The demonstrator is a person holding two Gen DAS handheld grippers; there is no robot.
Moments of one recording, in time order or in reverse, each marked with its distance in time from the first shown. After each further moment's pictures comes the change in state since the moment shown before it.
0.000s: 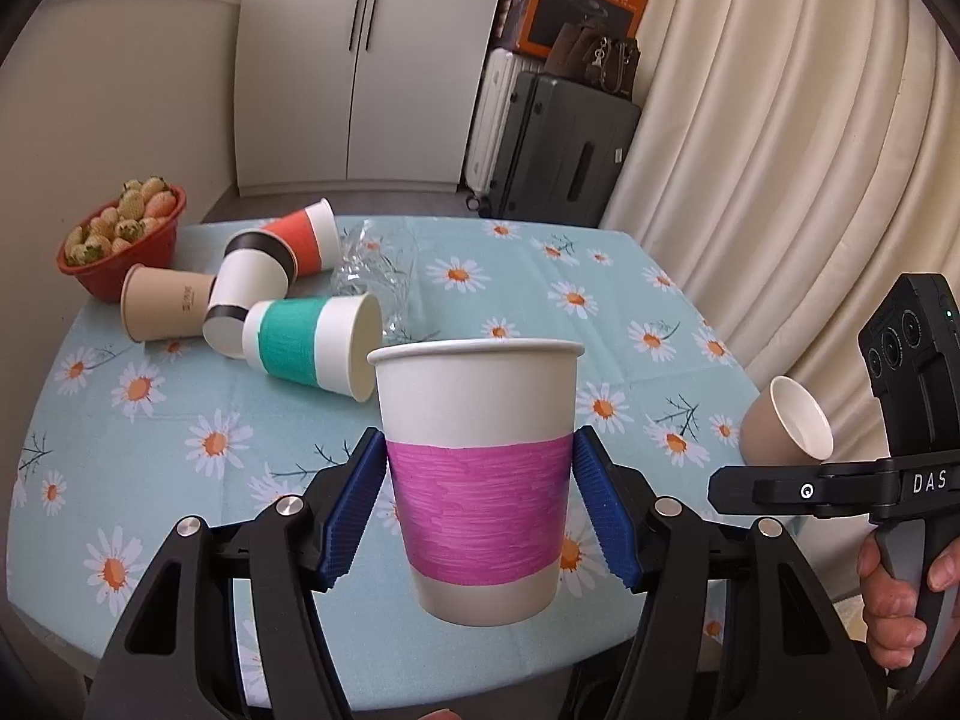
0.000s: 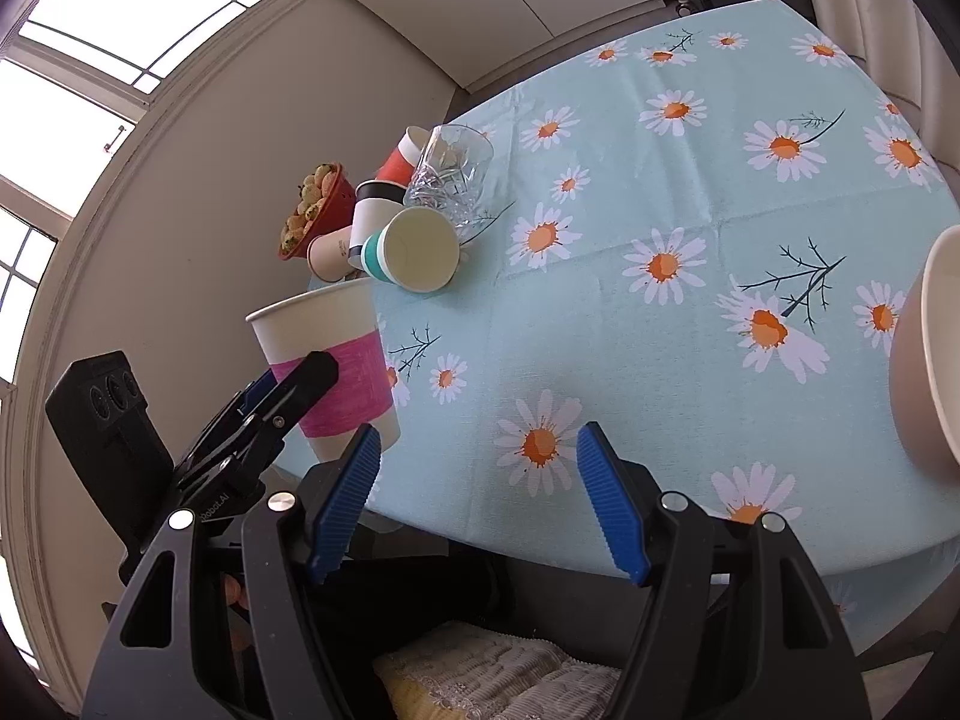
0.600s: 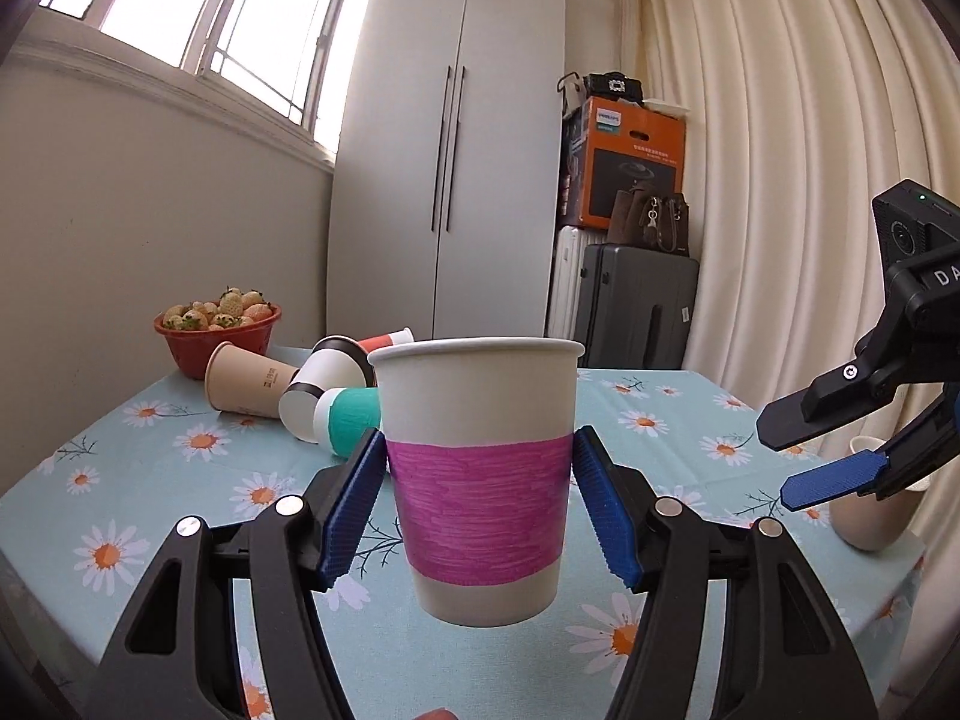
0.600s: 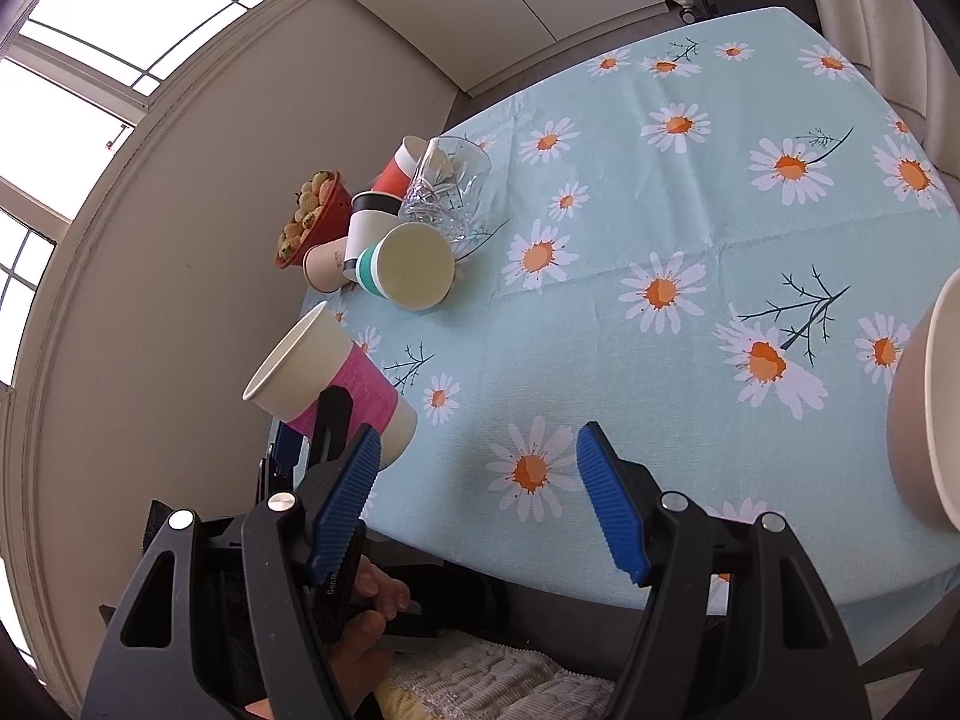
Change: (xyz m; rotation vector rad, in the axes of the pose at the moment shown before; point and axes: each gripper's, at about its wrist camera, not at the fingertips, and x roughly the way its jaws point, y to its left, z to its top) left arm 0.010 -0.014 -0.074 -0.016 -0.512 0.230; right arm 0.004 -0.006 0.014 -0.011 -0.006 0.002
